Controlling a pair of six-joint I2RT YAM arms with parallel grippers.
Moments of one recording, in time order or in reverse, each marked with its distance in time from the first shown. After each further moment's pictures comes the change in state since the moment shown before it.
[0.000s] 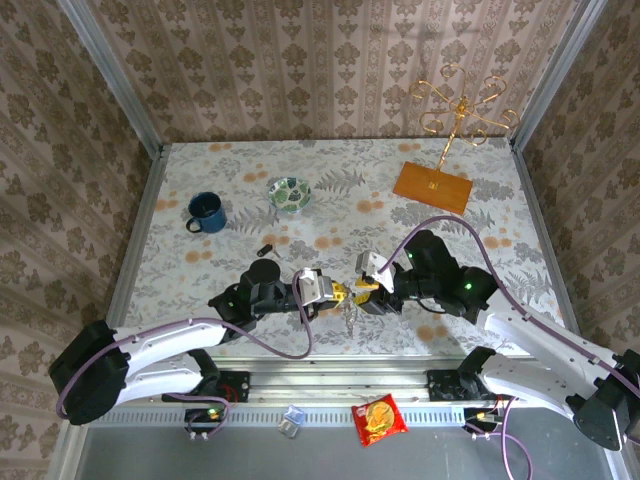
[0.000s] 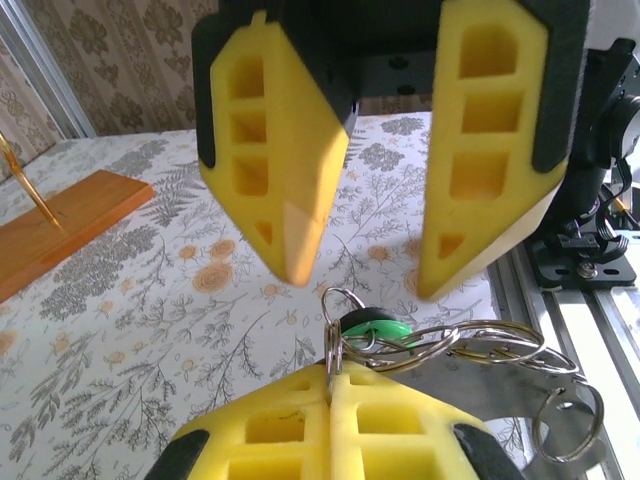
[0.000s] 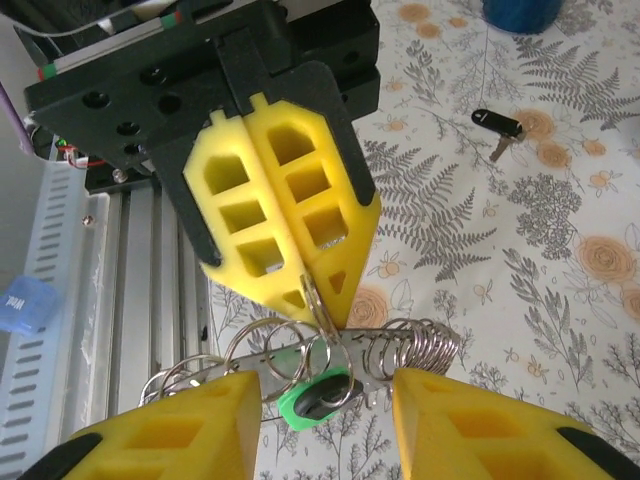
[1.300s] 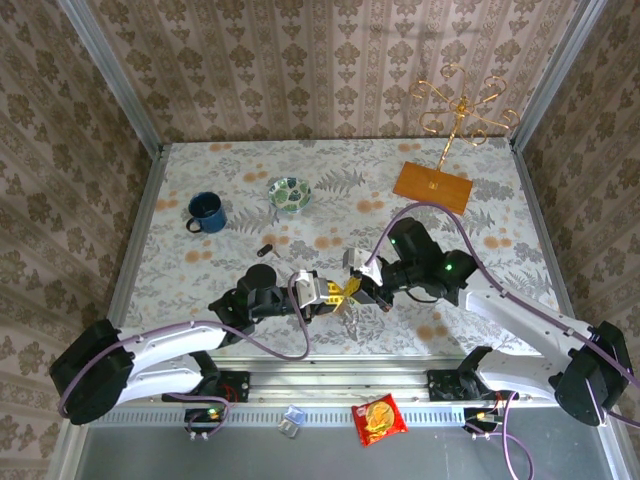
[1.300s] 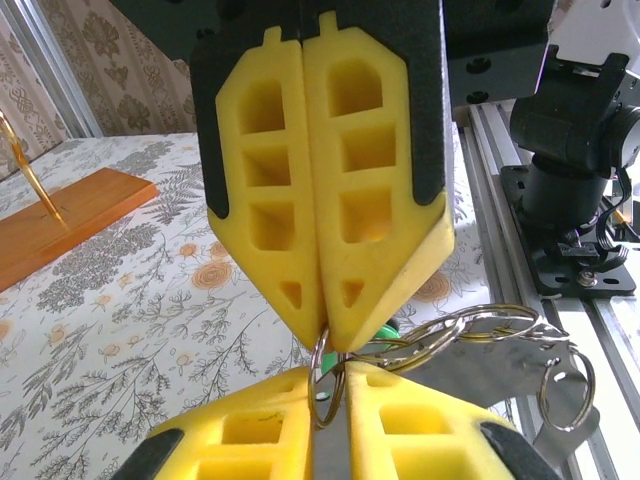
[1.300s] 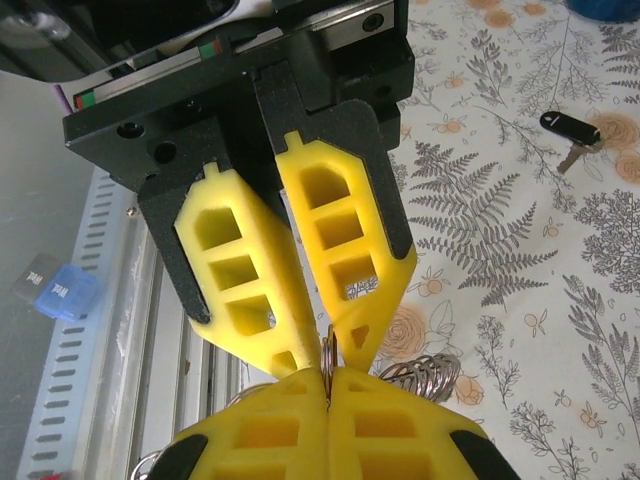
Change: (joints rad) left arm 0.006 0.001 -0.061 0.091 -0.005 -0.047; right arm -0.017 0.179 0.116 -0.071 -0.121 -0.104
